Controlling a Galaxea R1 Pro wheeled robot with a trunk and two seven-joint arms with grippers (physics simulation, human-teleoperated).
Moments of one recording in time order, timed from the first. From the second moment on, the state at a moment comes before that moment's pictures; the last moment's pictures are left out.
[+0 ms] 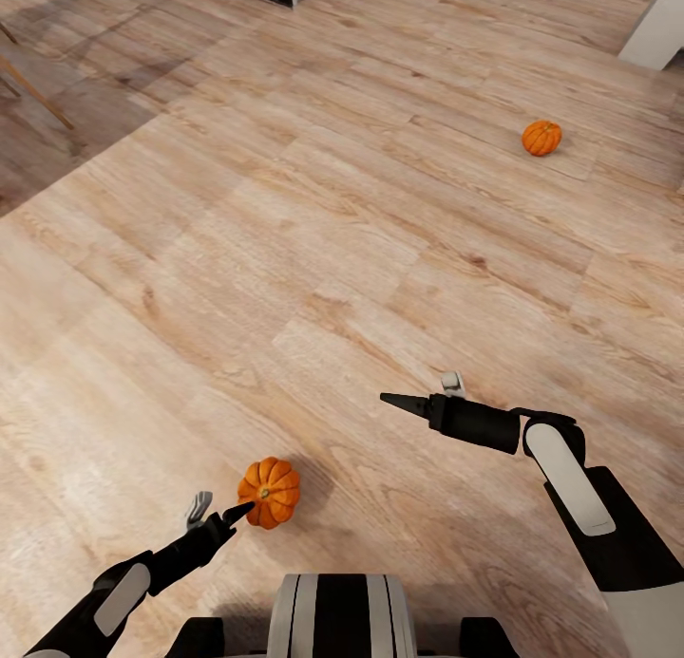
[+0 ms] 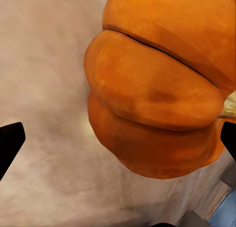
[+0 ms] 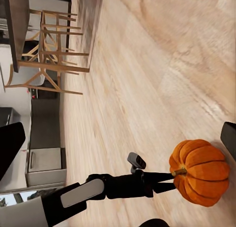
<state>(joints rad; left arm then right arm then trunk) -0.47 0.21 -0.08 -0.55 0.89 0.44 -0.64 -0.58 -0.26 0.18 -1.51 -1.02 0.94 0.51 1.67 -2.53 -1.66</state>
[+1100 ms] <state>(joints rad) -0.47 0.21 -0.09 -0.55 0.89 0.44 -0.64 -0.58 -0.26 0.18 -1.51 -1.02 0.94 0.51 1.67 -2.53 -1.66</state>
